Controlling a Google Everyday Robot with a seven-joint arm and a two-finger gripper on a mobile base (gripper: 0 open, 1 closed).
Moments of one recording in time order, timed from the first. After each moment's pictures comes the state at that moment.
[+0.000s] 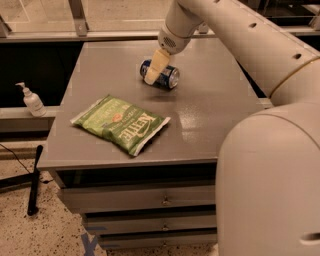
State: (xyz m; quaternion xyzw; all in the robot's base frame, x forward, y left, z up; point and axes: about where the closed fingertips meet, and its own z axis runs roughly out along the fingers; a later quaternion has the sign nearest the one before) arm 0.744 -0.025 0.883 -0.52 0.82 0.03 0.25
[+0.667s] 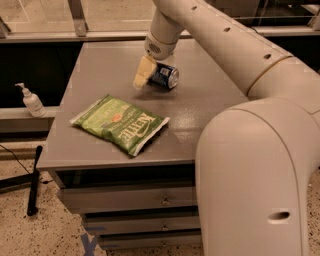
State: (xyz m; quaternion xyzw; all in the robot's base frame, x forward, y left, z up) arm 0.749 0.015 0.857 -0.52 0.82 0.04 0.22
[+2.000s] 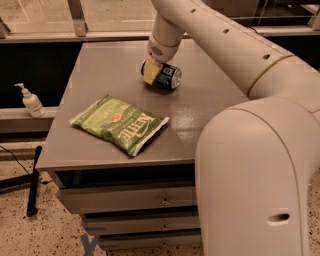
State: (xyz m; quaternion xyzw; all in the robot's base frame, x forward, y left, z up) arm 0.749 0.002 0.847 -0.50 0.84 0.03 0.20
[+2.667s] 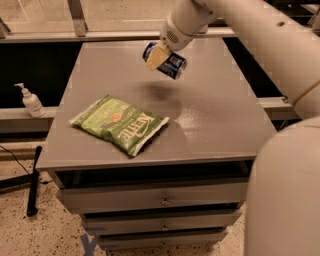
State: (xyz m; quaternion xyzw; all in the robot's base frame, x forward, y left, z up) arm 0.721 -0.004 0.911 -0.50 0.80 0.11 0.30
